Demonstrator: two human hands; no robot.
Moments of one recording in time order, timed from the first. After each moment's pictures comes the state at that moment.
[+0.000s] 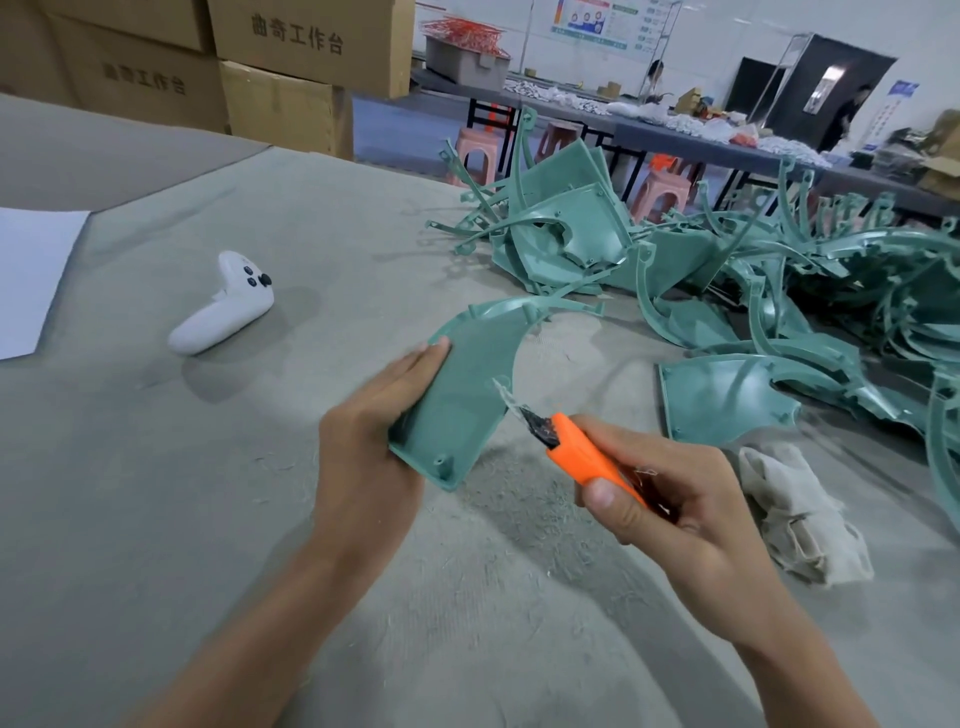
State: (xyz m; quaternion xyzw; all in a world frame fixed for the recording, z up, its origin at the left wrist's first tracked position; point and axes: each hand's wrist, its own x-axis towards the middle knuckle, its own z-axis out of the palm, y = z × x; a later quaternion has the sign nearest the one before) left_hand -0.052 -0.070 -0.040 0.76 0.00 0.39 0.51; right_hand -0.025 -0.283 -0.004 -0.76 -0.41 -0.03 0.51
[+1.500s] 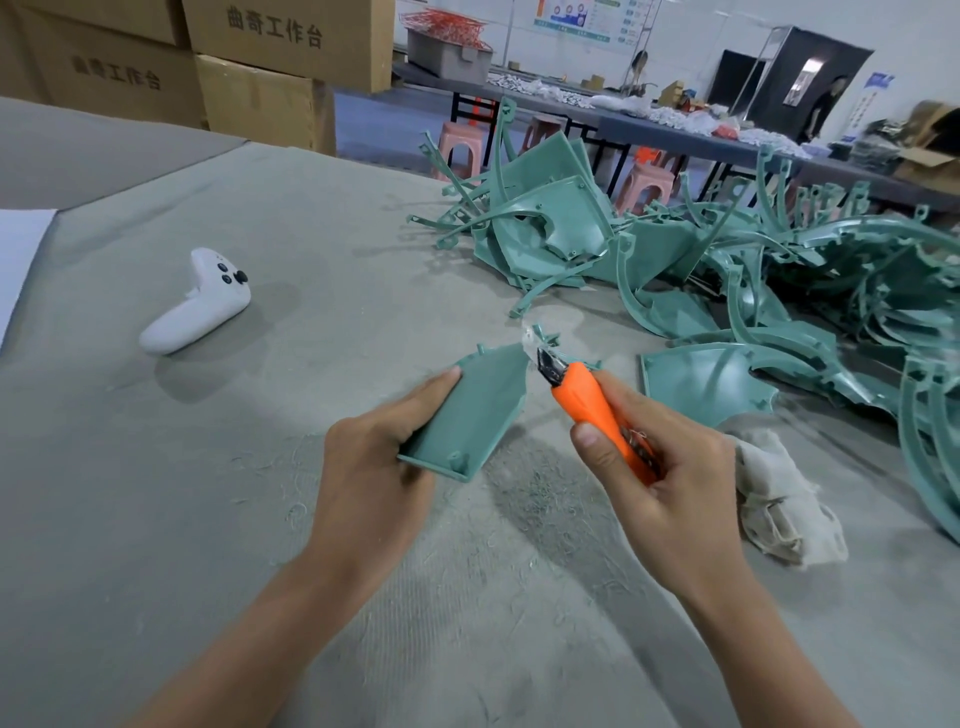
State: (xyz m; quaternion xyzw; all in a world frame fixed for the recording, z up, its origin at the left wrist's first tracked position) left_hand -0.056 -0.085 -0.046 0.80 -0.01 0.38 0.46; right_hand -0.014 -0.279 -0.016 -0.80 -0.31 -0.27 0.44
